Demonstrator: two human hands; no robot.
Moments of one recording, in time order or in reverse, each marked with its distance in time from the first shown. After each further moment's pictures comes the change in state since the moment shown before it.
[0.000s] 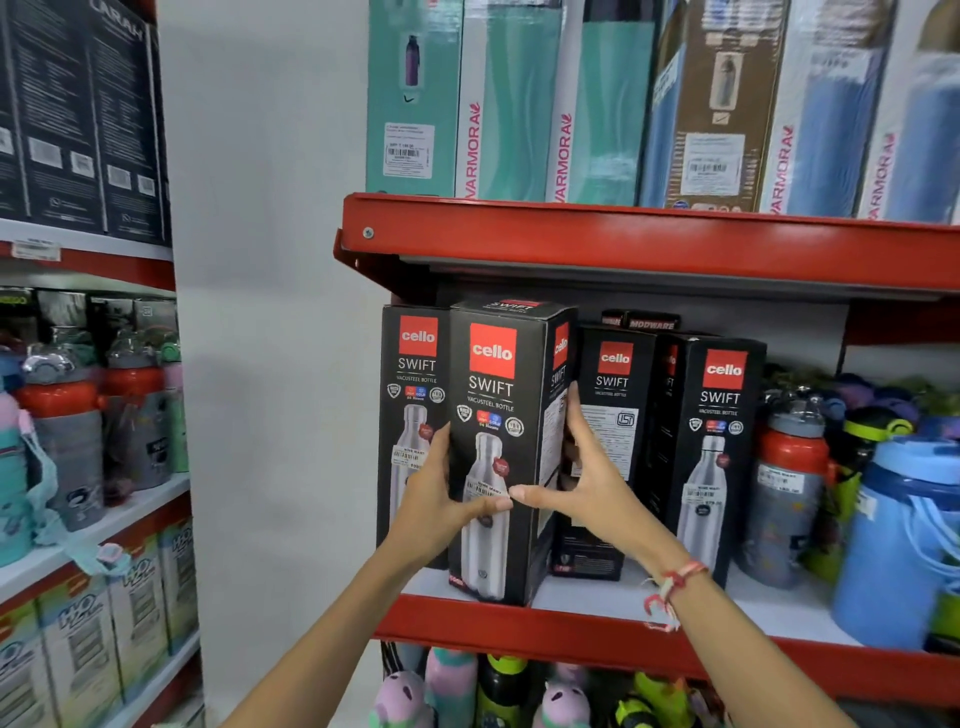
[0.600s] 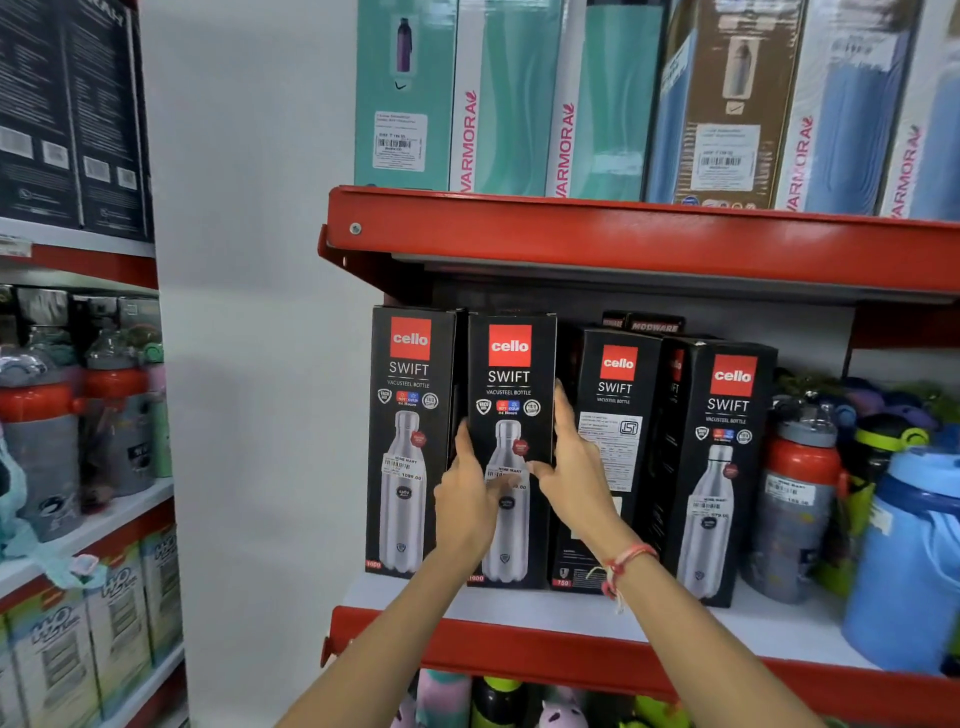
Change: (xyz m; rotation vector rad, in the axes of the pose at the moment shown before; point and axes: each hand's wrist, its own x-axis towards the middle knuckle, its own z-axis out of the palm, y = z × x) left_hand 0.039 -0.010 0.055 0.328 0.282 -0.160; right_hand 0.046 0.017 0.018 -0.389 0.315 0.005
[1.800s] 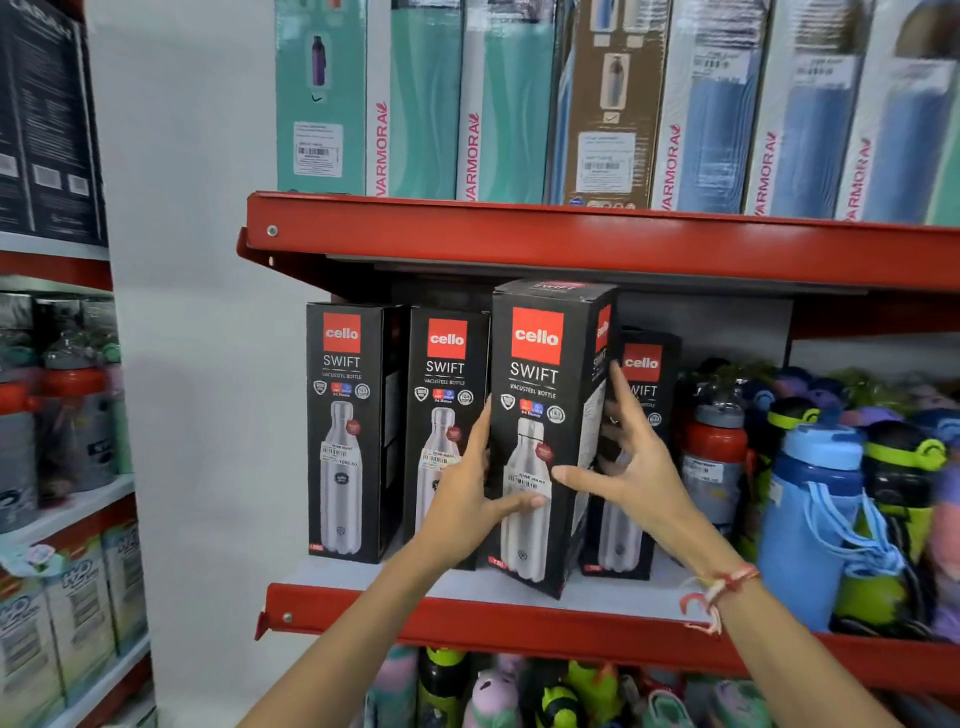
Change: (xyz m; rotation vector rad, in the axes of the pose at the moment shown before) left_hand -0.048 0.061 0.017 -0.343 -0.407 0.234; right_hand -0.048 0.050 -0.139 0.408 -0.091 -0.067
